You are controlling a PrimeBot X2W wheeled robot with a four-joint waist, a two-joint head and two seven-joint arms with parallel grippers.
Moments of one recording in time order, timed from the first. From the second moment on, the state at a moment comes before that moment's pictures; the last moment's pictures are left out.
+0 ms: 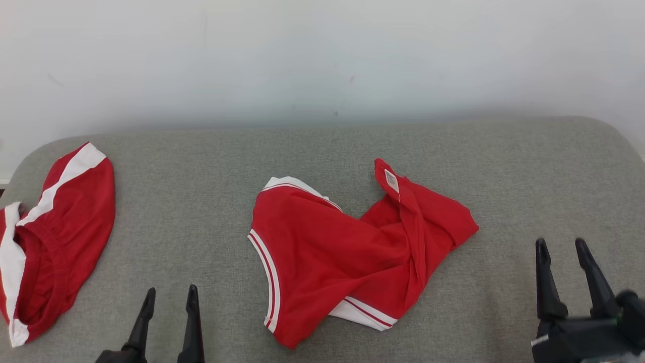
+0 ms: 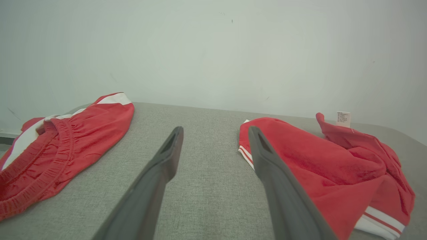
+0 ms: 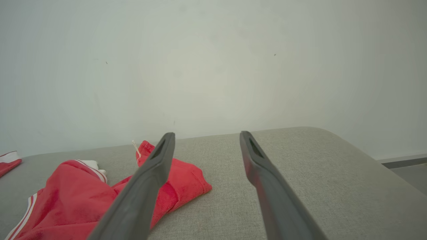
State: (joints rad) left arm 0.03 0.05 -0.02 0.13 -0.20 -0.09 -0.26; right arm -0.07 -0.21 -0.02 0.19 0.31 0.13 -0.26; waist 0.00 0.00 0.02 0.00
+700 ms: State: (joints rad) left arm -0.02 0.05 -0.24 0.38 -0.25 -0.12 -0.26; right arm 0.00 -0.12 0.01 0.13 0.28 0.13 -0.26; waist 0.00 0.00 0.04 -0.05
